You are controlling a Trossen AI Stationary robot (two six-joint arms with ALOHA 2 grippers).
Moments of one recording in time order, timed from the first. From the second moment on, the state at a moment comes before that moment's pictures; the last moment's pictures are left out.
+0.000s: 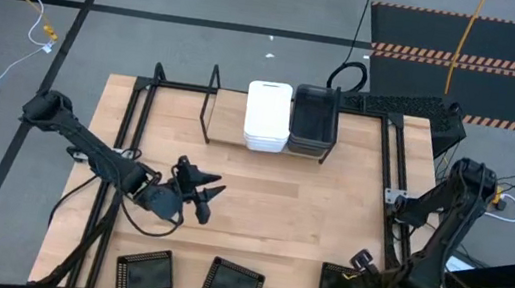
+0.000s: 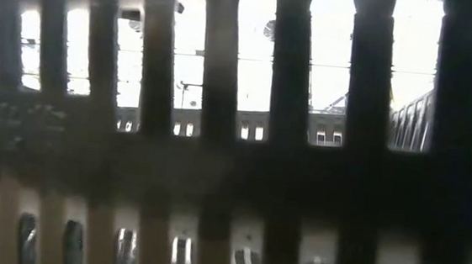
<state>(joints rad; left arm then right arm) -0.48 1.29 0.79 -0.06 -0.87 -0.66 1.20 1.40 0.94 -1.00 0.01 0.43</state>
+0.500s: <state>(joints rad) -0.49 1.37 0.79 -0.05 -0.86 -0.82 1.10 1.40 0.94 -0.92 0.19 -0.03</state>
